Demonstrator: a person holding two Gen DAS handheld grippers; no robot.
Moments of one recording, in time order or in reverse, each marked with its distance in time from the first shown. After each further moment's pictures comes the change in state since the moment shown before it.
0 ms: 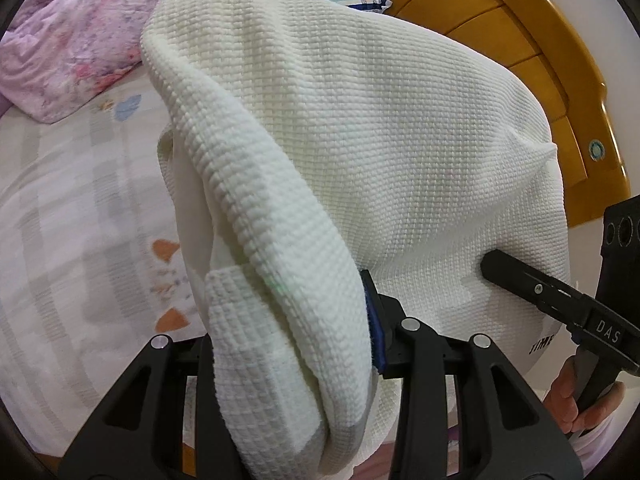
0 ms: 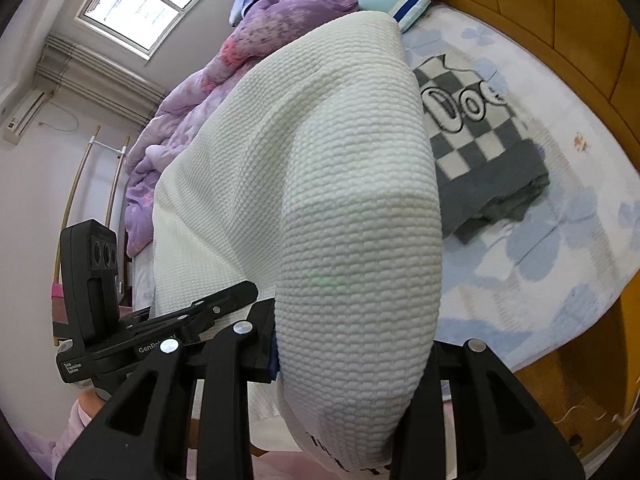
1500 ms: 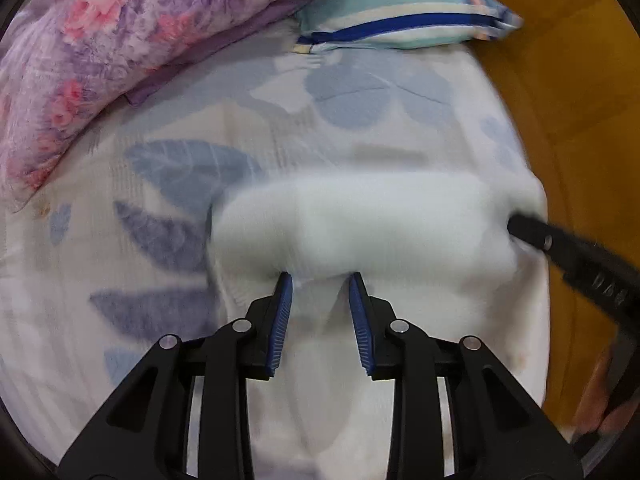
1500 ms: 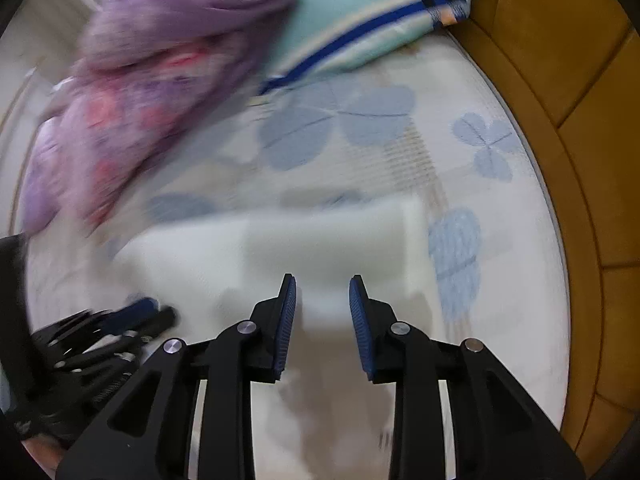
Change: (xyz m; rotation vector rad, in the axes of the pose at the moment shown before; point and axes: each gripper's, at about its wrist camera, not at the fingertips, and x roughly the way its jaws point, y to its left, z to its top) left arm 0.301 0.012 0.314 -0.189 0.010 0.249; right arm 0.235 -0.173 0.330 -0.190 0.149 -0.321
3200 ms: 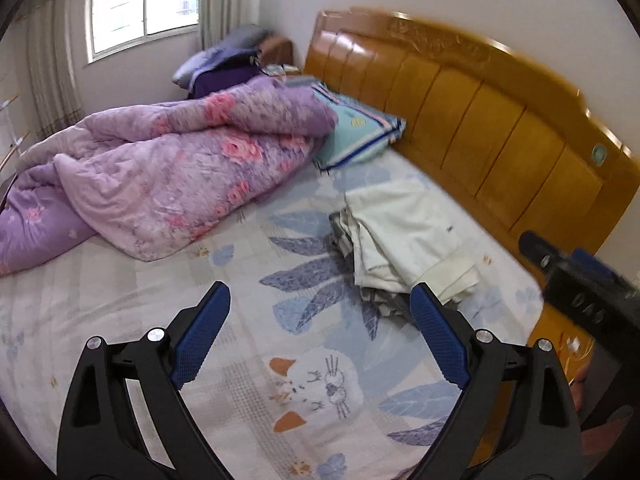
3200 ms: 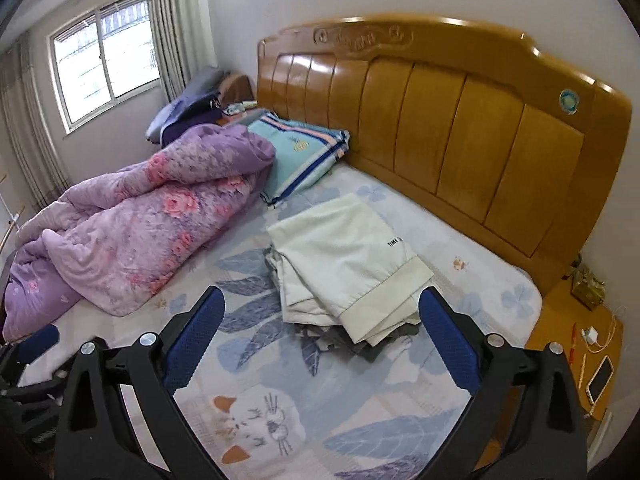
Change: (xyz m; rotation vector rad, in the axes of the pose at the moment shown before) left arm -0.395 0.185 -0.353 0.311 -0.589 -0.043; right arm -0.286 0.306 -0.389 0.267 -0.703 -0.308
